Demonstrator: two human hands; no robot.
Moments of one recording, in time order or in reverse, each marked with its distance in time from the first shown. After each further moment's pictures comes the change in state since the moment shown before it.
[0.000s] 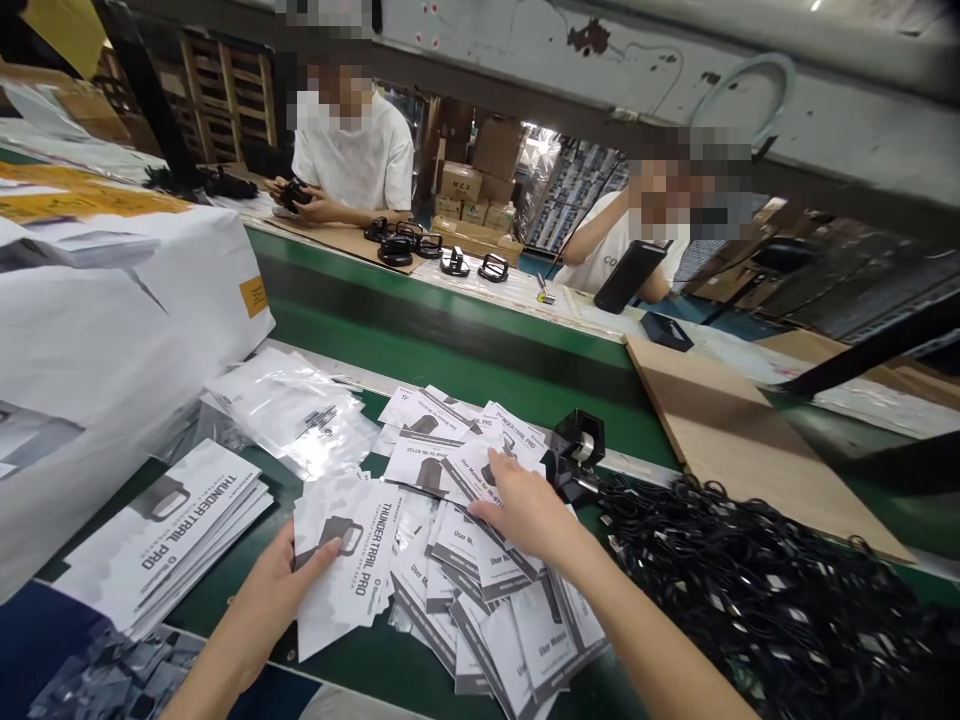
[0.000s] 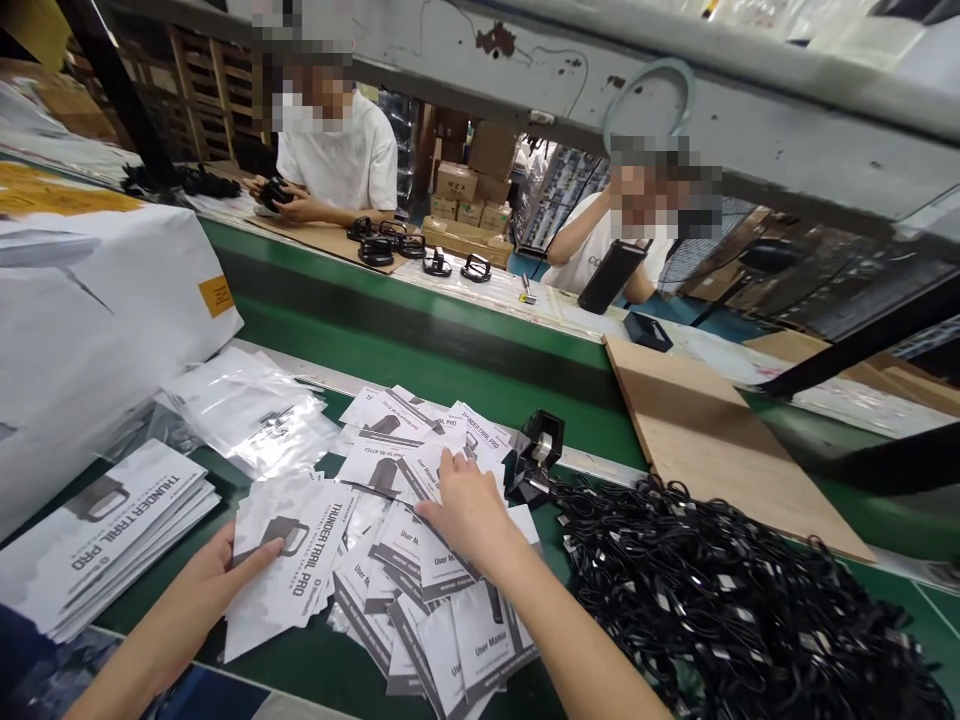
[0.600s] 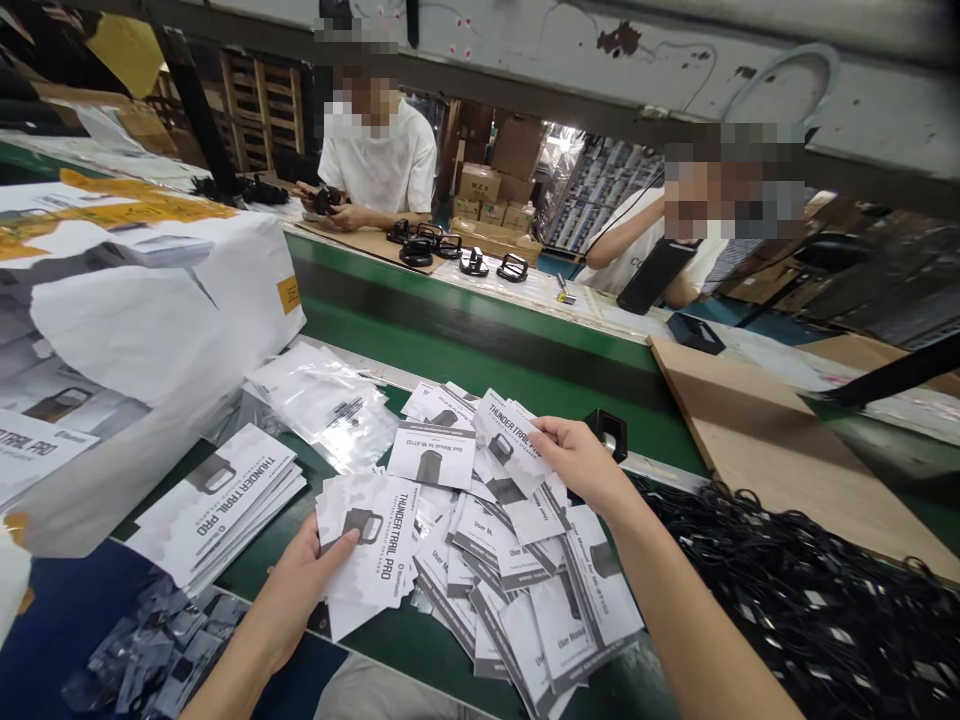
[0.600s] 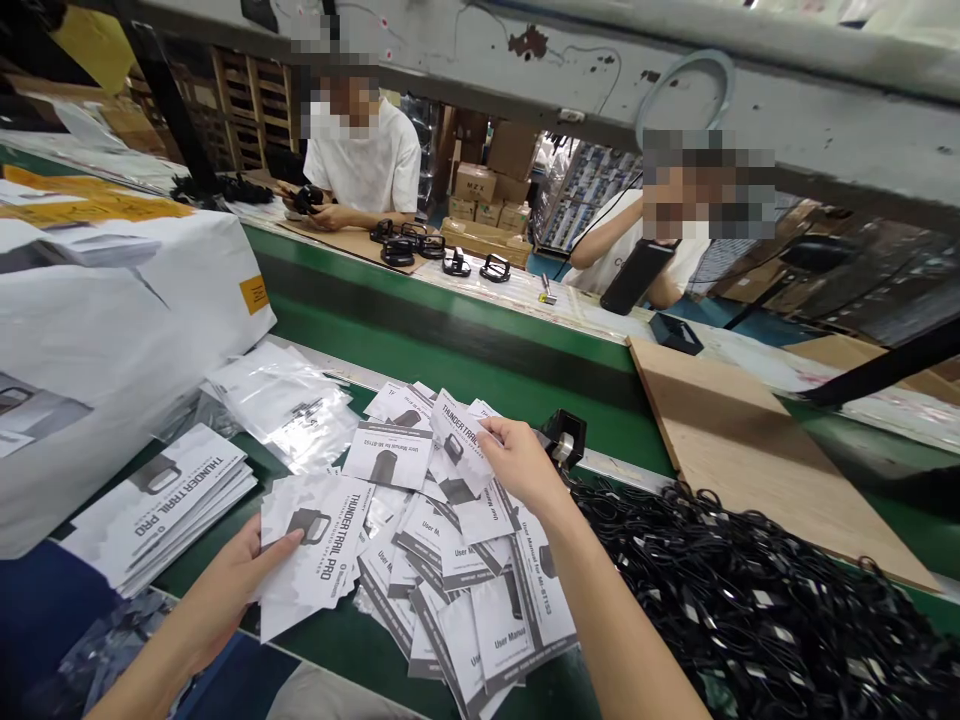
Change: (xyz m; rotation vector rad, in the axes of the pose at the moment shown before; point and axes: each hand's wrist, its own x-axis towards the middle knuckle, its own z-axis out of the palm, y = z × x) left_hand -0.009 -0.011 0.000 -0.187 -0.013 0.043; right_hand 0.015 0.025 -0.015 0.770 0.253 -0.080
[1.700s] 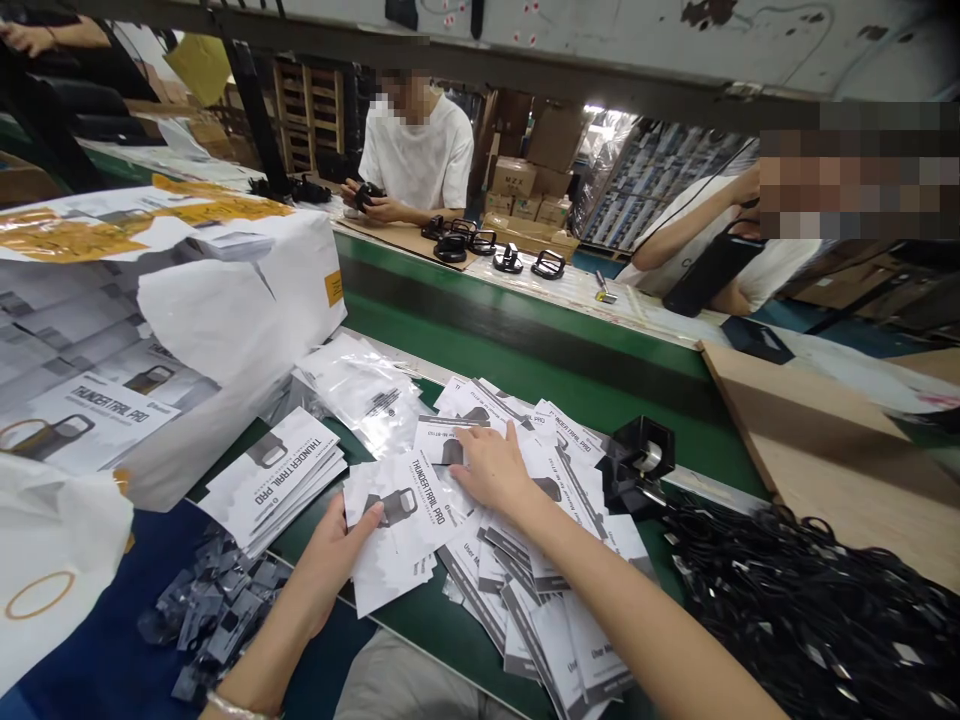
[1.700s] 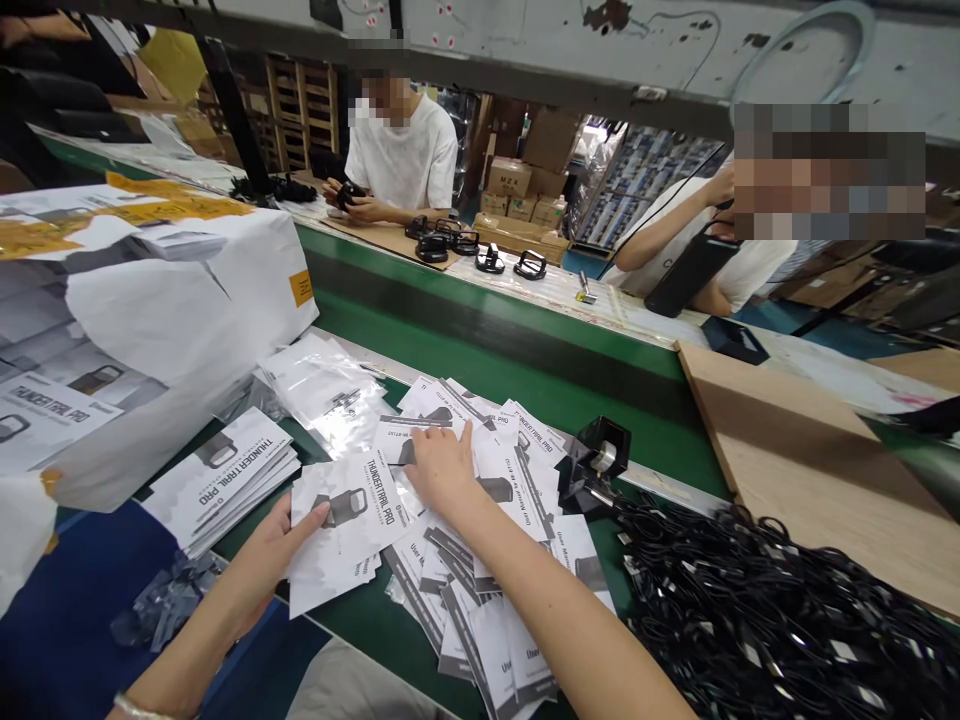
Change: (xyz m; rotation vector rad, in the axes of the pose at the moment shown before) left_hand -0.002 0.000 -0.005 0.164 0.138 0.141; right_hand 0.027 -0.021 0.115 -0.872 -0.230 -0.297
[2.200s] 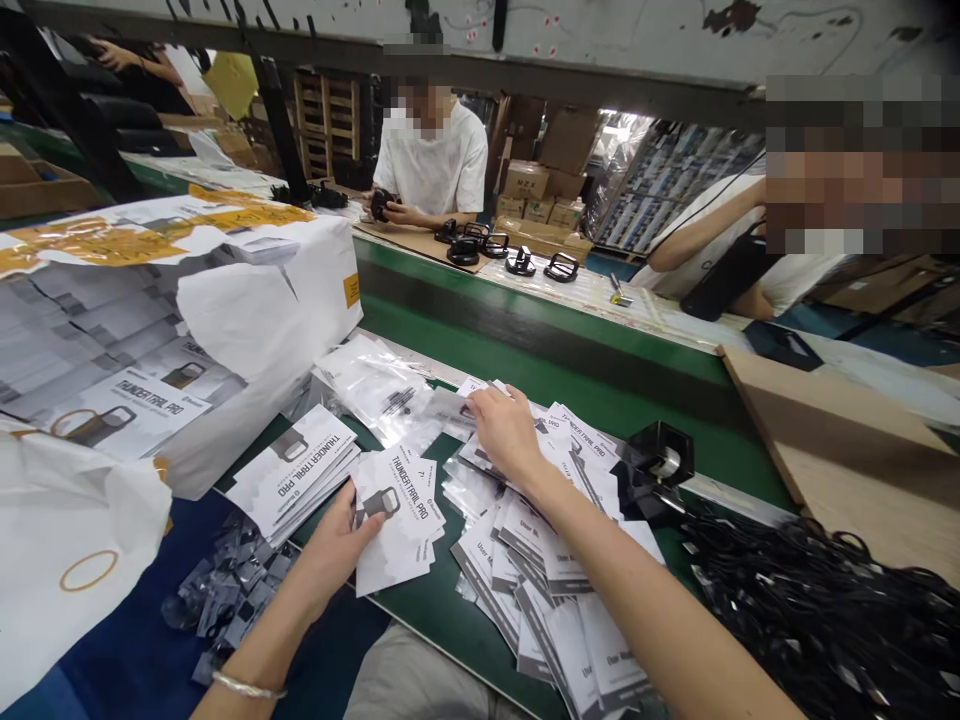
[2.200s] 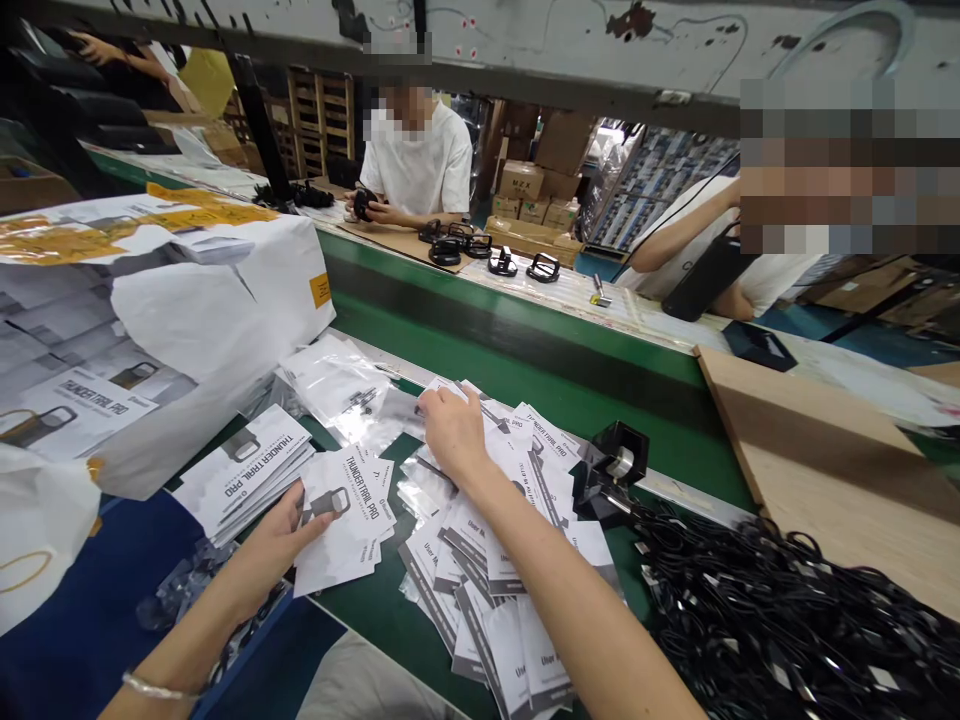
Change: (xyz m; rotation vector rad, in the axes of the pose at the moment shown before) left_hand 0.001 0.002 -0.023 0.026 -0.074 0.071; right_hand 0.019 -0.003 -0.032 -0.019 0.153 -0.127
